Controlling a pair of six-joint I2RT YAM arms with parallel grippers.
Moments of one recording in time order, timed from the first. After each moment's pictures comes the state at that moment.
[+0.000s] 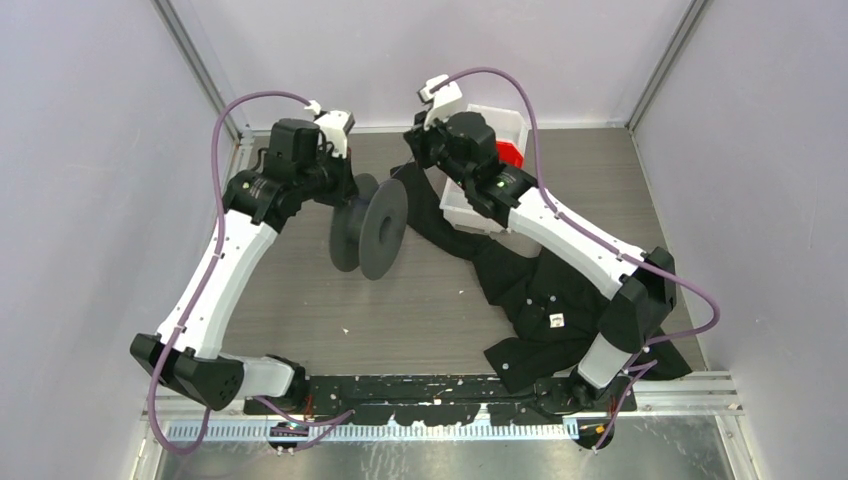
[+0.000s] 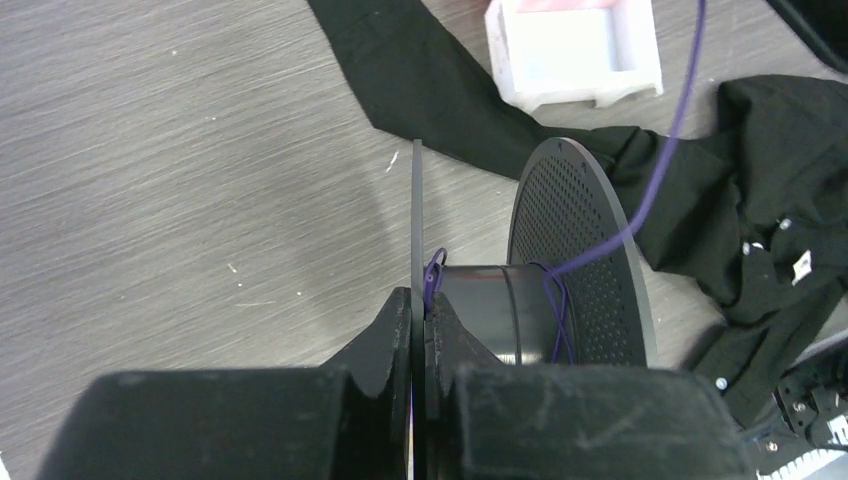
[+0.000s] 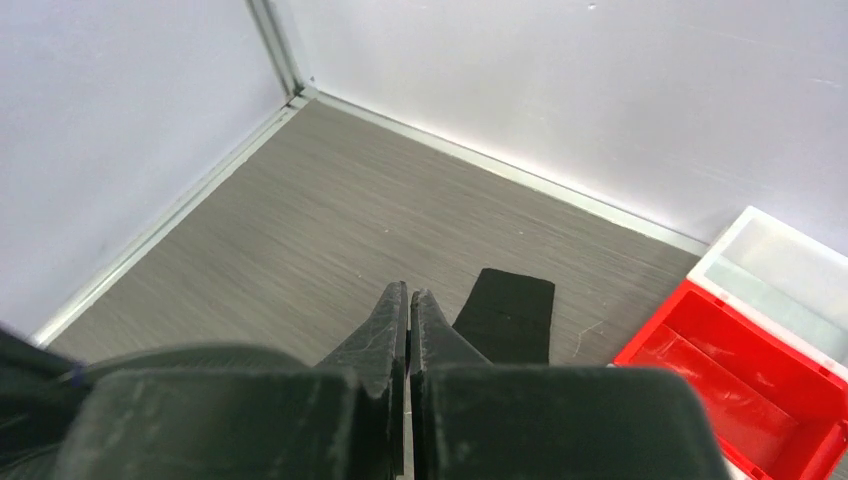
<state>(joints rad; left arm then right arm) -0.39 1.32 1.57 -0.88 0.07 -0.12 0.77 1.67 1.62 -0.04 0.17 0.09</state>
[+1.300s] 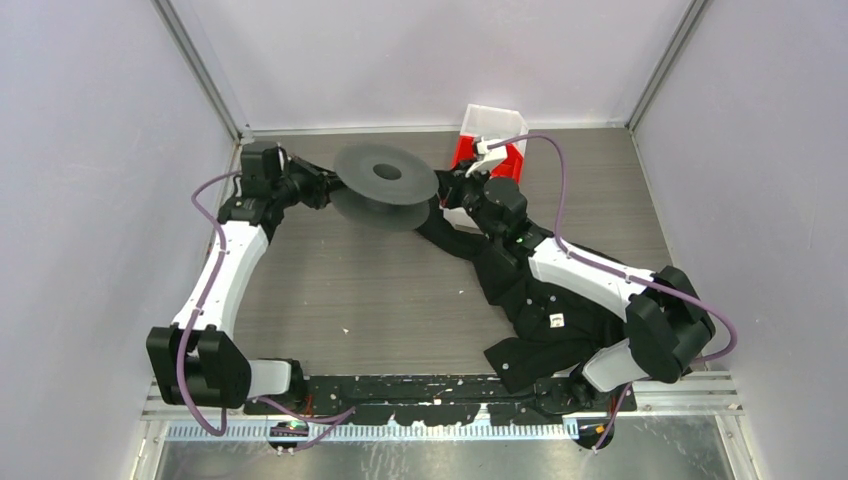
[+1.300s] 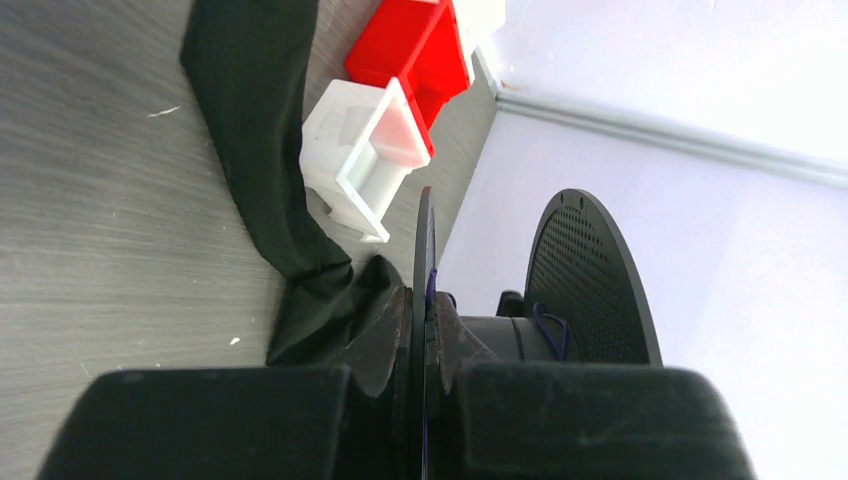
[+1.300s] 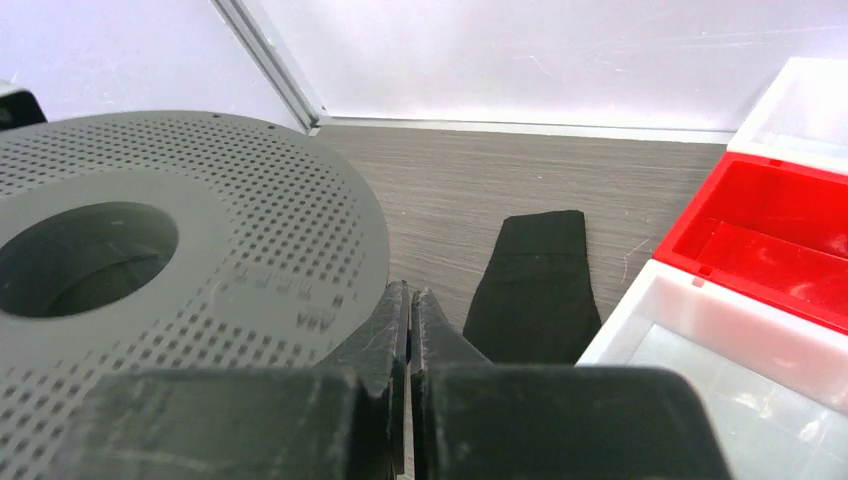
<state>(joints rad) -0.07 1.30 1.19 -0.40 0.45 -1.18 0.71 1.46 0.97 0.52 0.18 0.37</state>
